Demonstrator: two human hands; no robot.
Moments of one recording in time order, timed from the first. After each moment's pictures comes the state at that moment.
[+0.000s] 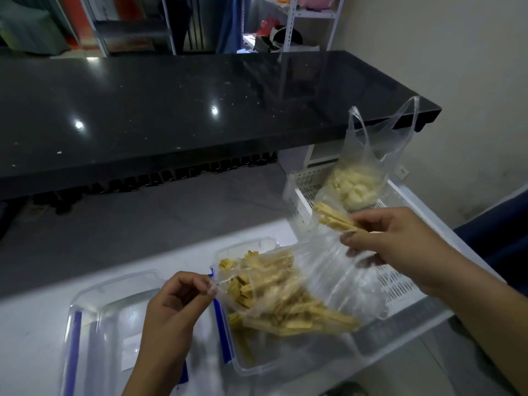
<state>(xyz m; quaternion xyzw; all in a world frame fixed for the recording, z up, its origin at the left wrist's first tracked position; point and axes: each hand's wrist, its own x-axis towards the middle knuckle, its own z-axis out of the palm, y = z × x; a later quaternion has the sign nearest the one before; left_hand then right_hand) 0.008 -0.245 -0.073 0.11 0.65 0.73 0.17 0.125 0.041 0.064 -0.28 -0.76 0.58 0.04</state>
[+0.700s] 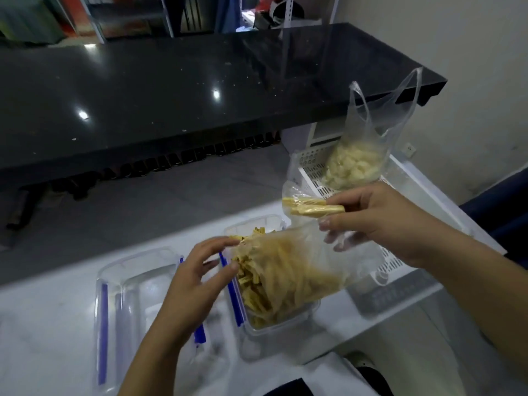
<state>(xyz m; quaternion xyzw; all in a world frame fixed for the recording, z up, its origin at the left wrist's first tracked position) 0.011 -0.248 -0.035 0.22 0.75 0.59 0.23 0.120 0.014 0.072 -0.20 -0.76 0.62 -0.02</state>
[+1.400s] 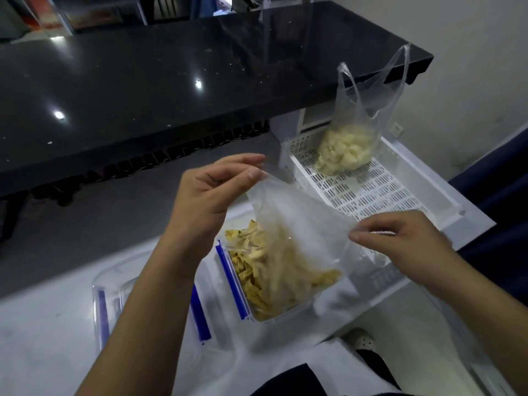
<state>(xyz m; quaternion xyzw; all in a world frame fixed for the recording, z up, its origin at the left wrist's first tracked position) -0.034 -0.182 0.044 0.31 0.60 0.70 0.22 0.178 0.011 0.034 -0.31 -0.82 0.48 0.10</state>
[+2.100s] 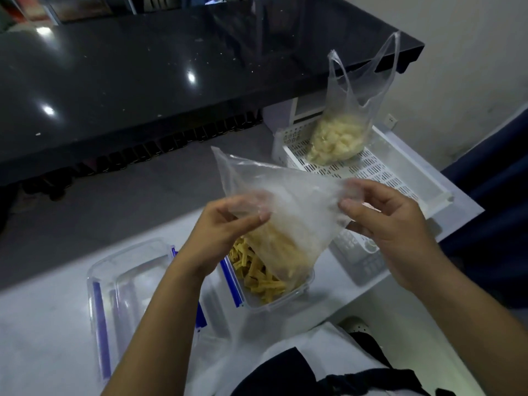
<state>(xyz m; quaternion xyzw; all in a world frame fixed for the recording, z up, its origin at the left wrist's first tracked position) -0.016 -0.188 -0.015 0.30 0.57 0.67 0.37 0.173 -0.007 0.023 -0.28 -0.64 0.67 0.24</state>
